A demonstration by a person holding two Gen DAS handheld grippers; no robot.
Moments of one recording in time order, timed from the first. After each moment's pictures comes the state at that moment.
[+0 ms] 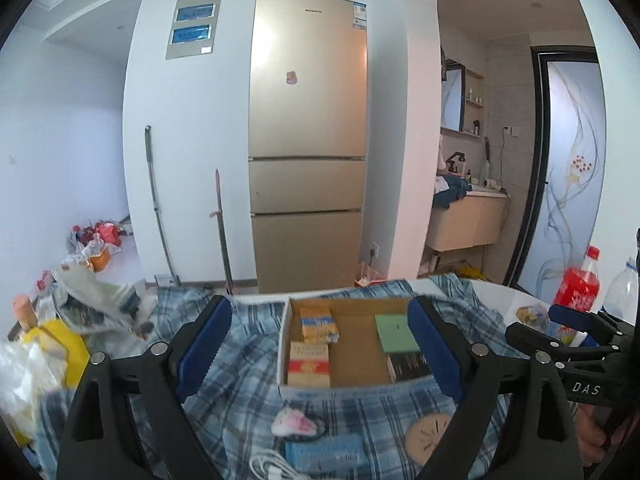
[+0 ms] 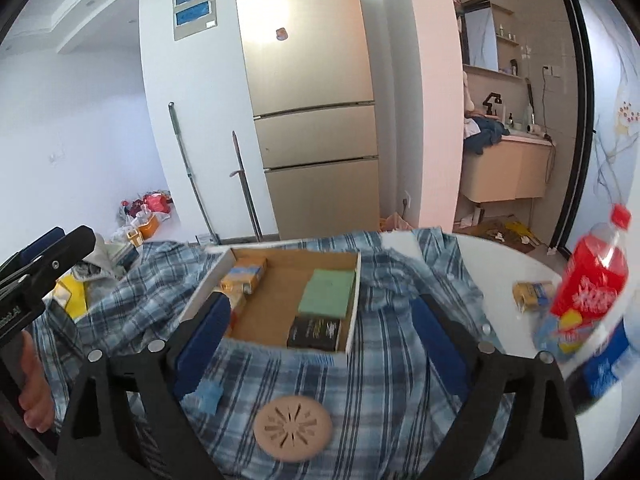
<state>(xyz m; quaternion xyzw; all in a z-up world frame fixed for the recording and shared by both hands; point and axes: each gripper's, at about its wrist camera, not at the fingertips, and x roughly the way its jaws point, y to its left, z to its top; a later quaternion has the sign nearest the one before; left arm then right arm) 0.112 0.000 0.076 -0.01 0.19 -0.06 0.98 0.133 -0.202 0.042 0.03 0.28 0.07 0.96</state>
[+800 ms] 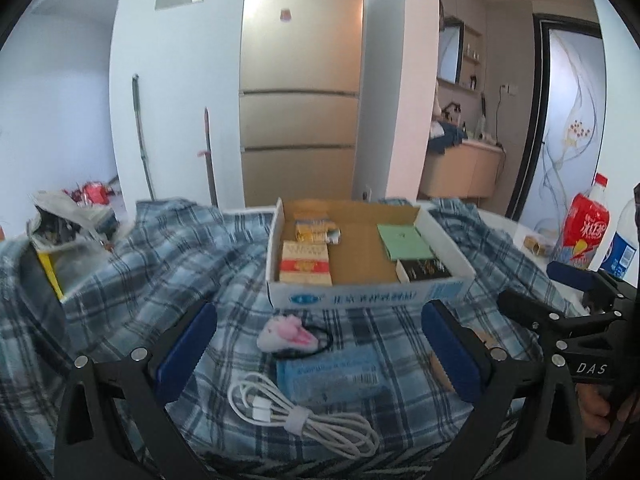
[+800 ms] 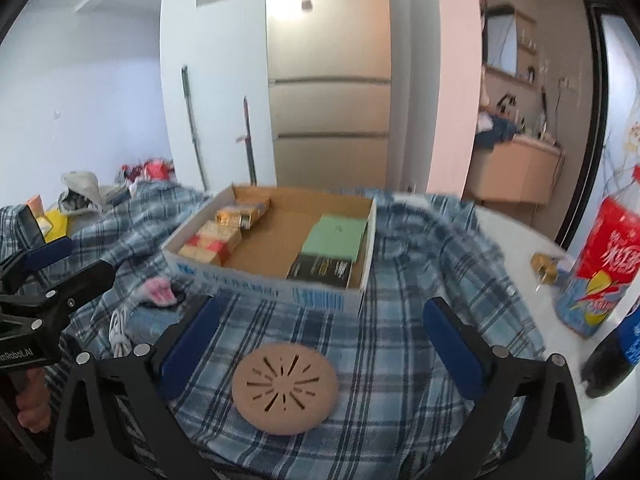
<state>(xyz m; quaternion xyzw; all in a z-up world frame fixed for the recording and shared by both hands) 0.116 0.005 -0.033 -0.01 0.28 -0.08 0.96 0.130 -0.183 -0.035 -0.02 0.32 0.09 0.94</state>
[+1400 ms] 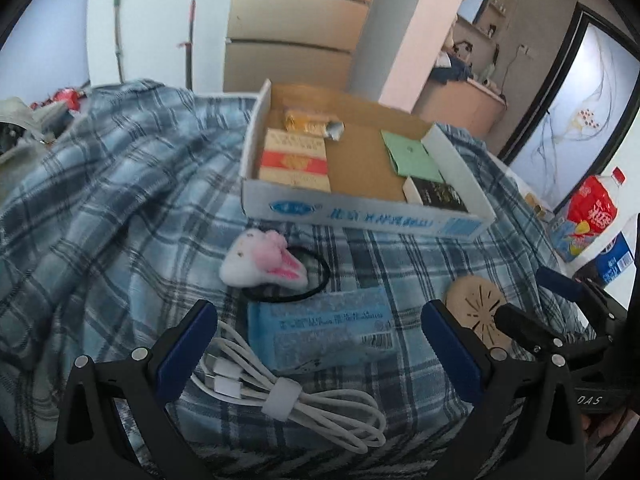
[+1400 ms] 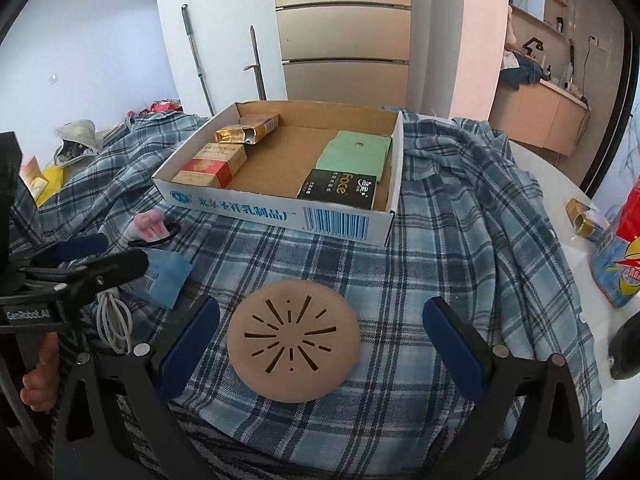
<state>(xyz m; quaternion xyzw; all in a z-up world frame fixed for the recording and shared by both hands) 0.168 0.010 -0.086 -0.08 0.46 -0.12 0.88 0.149 -0.177 -0.070 -0.02 0.42 0.11 0.90</state>
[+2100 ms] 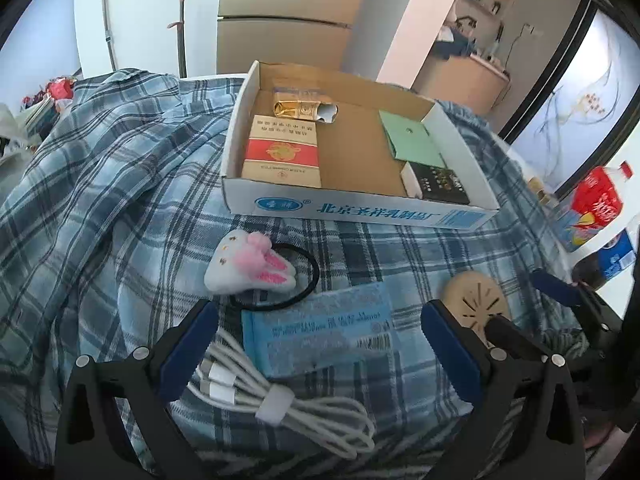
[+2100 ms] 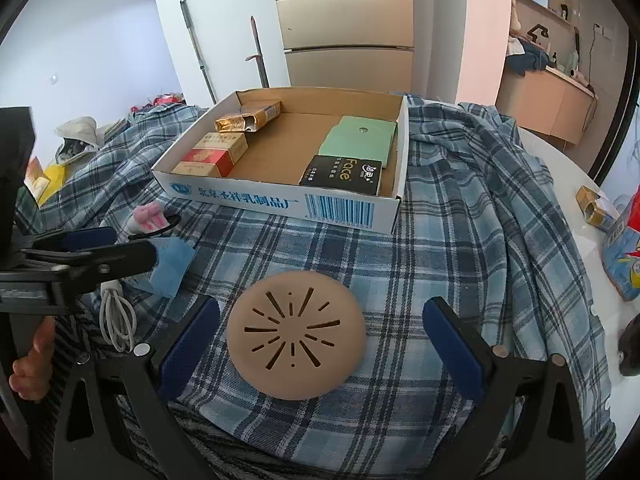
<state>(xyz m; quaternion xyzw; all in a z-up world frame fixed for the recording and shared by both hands) 0.189 -0.001 -0.079 -0.06 0.50 -0.12 0.85 0.153 -0.179 -0.073 -0.01 0.44 0.12 0.89</state>
